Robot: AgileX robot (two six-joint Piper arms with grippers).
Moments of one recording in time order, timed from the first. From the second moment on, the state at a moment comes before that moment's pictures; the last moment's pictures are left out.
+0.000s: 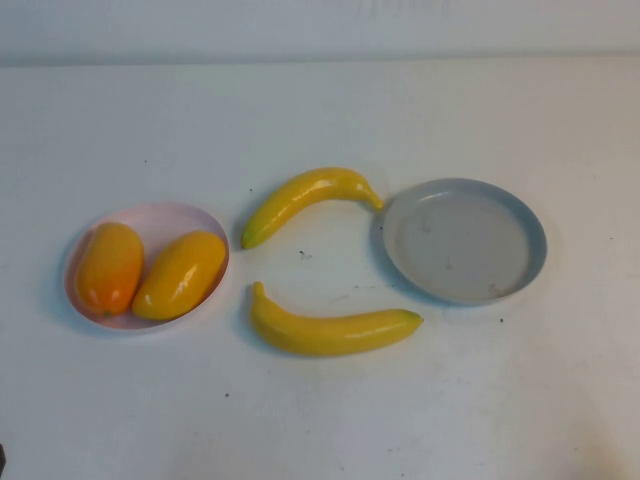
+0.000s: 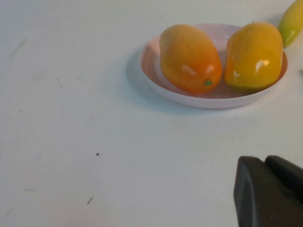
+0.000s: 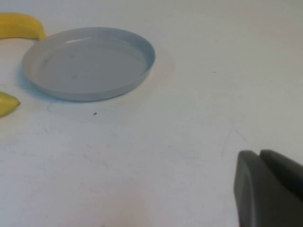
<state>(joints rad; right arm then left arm) 0.12 -0.01 0.02 0.01 0.37 0.00 -0.13 -0.01 0.03 0.07 0.38 -0.01</state>
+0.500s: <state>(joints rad) 0.12 -0.01 0.02 0.31 0.04 0.00 -0.13 -0.01 0.03 0.07 0.38 -0.01</state>
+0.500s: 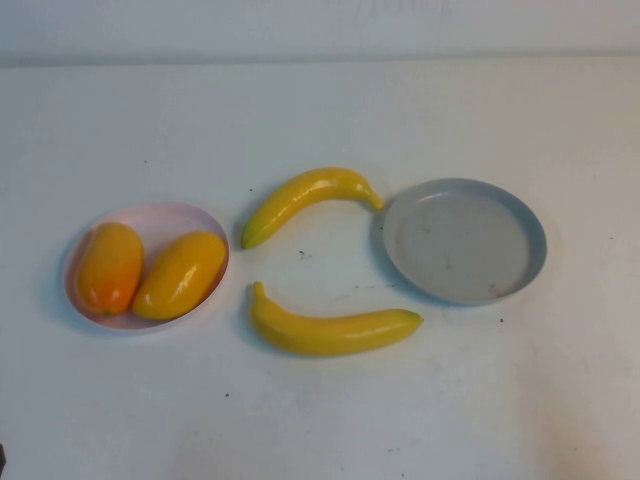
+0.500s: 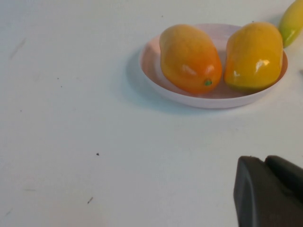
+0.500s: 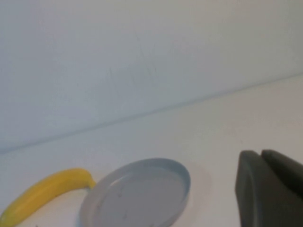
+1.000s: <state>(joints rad) 0.12 0.13 -0.18 0.59 0.26 0.00 -0.13 -0.01 0.03 0.07 0.38 -0.01</state>
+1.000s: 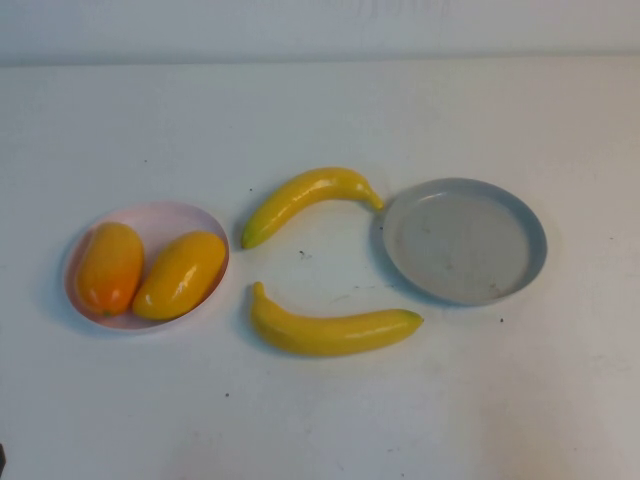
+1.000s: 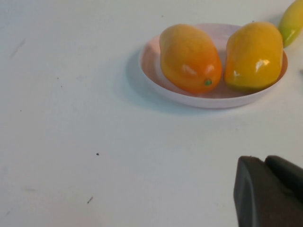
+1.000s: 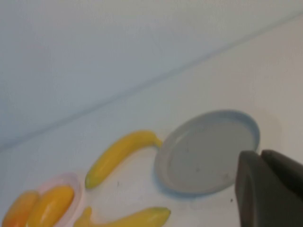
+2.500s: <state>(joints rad) 0.72 1.90 -1.48 0.23 0.92 -1.01 -0.13 -0.01 0.03 0.07 0.38 -0.01</state>
